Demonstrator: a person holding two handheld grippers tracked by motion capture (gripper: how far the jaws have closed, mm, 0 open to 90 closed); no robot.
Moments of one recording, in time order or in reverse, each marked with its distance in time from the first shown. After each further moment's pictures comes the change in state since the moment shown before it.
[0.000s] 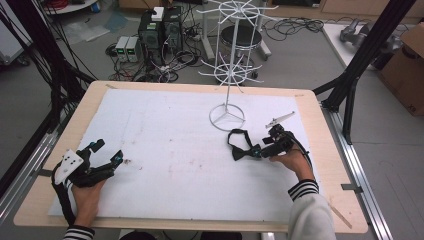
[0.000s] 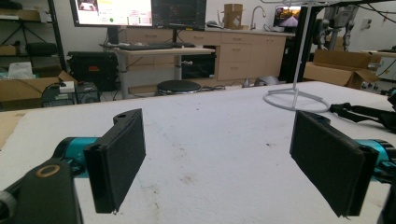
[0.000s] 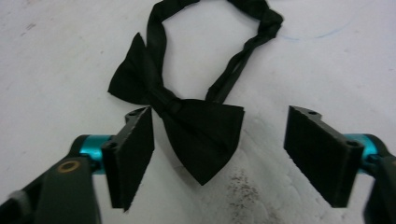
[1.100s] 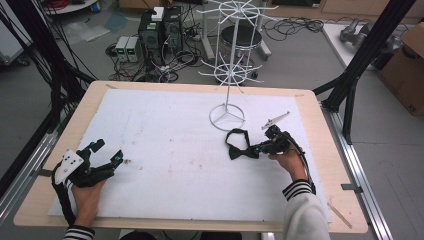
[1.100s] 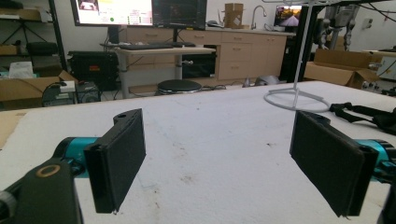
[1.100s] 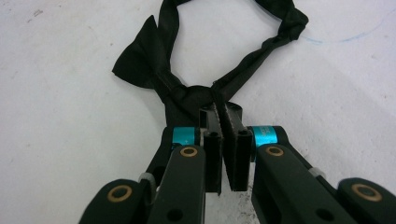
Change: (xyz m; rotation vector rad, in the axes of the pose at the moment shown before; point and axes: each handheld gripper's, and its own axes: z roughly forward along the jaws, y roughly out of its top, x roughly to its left) left arm 0.000 0.000 0.000 0.002 0.002 -0.001; right arm 0.005 0.004 0.007 0.029 0.017 -0.045
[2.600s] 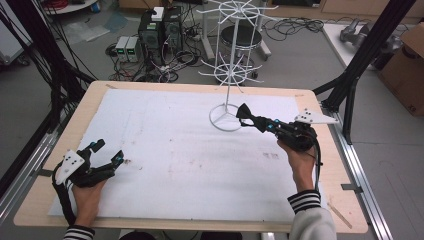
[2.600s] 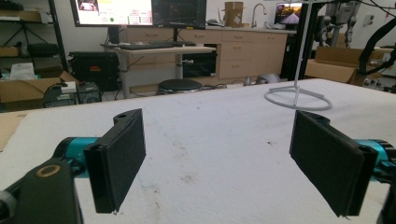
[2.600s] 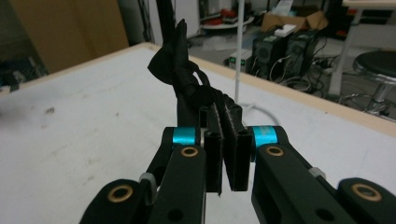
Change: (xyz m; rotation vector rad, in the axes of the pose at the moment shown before) left arm -0.002 0.000 0.001 0.003 0.001 0.011; right arm 0.039 -0.006 -0.087 -0.663 -0.154 0.046
